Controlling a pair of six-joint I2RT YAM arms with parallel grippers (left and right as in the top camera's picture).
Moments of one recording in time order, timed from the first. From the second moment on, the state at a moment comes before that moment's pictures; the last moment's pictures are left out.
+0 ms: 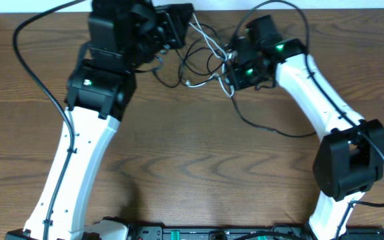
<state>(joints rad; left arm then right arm) -0.26 1.47 1.63 -0.41 0.39 -0.57 0.31 1.98 1.69 -0.89 -0.34 0.05</state>
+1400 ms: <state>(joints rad) -0.15 1.46 1.63 -0.43 0.57 -0.66 0.19 1.88 1.54 -0.81 -0.60 -0.04</state>
